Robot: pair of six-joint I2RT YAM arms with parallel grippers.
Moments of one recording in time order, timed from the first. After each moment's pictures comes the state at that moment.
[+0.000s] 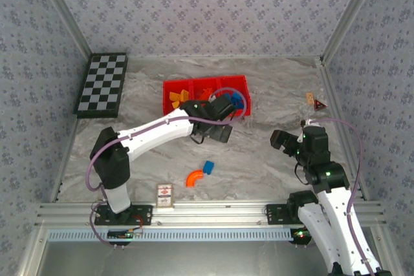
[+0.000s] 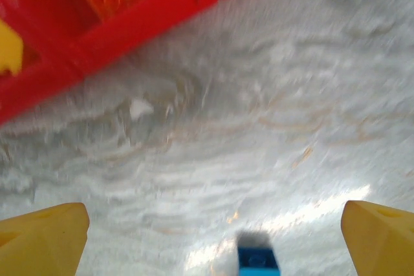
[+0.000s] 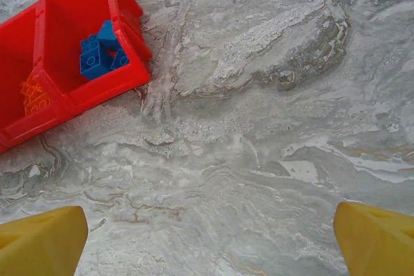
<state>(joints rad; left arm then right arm) -1.00 1.77 1.52 -0.96 -0.27 -0.55 0.16 0.55 0.63 -0.77 0.01 0.46</state>
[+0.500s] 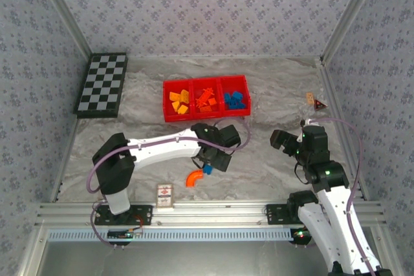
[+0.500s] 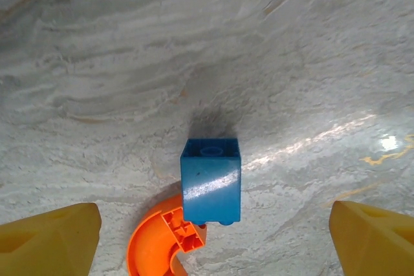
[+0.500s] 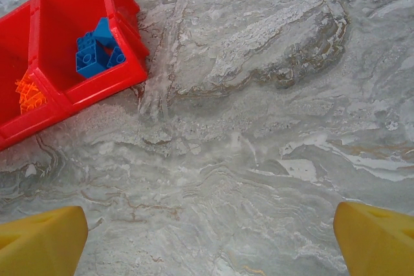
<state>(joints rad) -1.15 1.78 1.36 -0.99 -0.17 -0.71 0.16 0.56 0.63 -0.77 0.01 0.47</state>
